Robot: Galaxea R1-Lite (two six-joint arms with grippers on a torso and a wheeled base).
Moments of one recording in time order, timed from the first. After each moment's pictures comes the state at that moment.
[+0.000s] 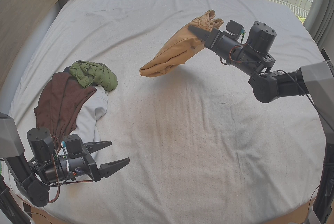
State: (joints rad) left arm -0.23 1.92 -0.12 -1.54 -0.64 -0.08; right arm 0.42 2.20 -1.61 -0.91 0.43 0.55
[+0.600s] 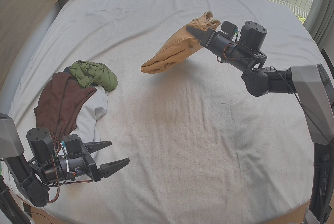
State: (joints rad) left arm -0.23 1.91 -0.11 -1.54 -0.64 -0.08; right arm 0.40 2.32 -1.84 -0.78 0.43 0.55
